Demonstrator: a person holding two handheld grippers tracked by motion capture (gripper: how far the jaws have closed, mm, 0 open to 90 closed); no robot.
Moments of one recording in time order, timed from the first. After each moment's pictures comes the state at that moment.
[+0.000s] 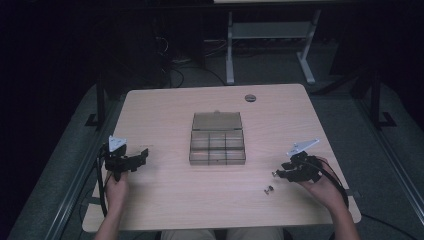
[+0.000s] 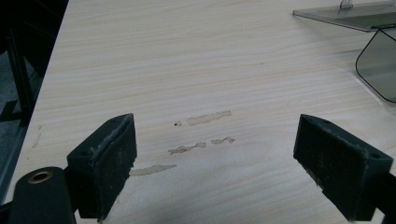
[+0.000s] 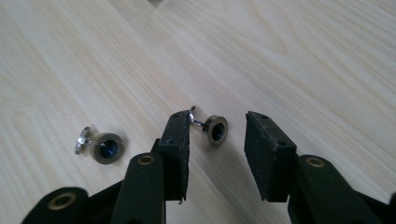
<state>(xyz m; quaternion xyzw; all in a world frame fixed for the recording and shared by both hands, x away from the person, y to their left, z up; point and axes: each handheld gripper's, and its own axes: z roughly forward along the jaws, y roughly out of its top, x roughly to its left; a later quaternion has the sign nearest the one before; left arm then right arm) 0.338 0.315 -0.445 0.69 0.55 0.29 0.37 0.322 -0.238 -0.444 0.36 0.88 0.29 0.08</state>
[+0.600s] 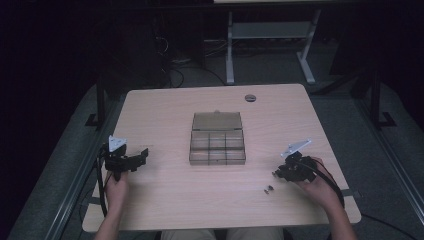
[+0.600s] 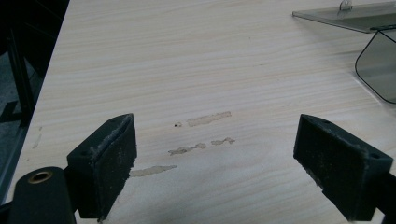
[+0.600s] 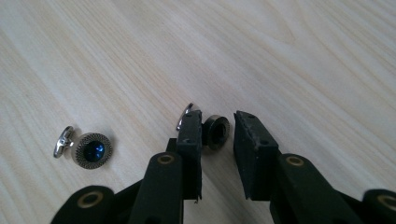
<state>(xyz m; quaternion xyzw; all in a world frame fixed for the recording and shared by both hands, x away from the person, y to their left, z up) 0.338 0.316 -0.445 0.69 0.55 0.29 0.37 0.327 -0.227 -0.452 0.36 0.89 0.25 0.09</state>
